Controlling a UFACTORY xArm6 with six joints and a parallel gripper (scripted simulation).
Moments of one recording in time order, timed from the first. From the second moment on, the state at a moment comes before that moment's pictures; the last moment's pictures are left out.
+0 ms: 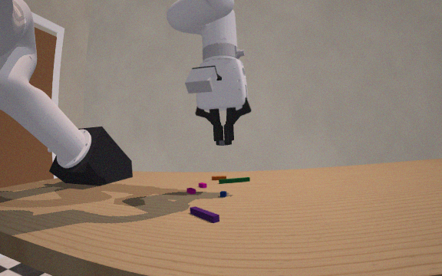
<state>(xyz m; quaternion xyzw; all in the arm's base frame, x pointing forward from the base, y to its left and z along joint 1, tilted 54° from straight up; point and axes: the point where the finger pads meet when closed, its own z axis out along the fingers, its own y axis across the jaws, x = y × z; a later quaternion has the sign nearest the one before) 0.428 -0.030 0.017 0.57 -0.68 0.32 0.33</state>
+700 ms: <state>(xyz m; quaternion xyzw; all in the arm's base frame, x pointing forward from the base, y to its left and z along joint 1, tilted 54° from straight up) 0.428 -0.035 0.011 0.56 -0.69 0.32 0.32</state>
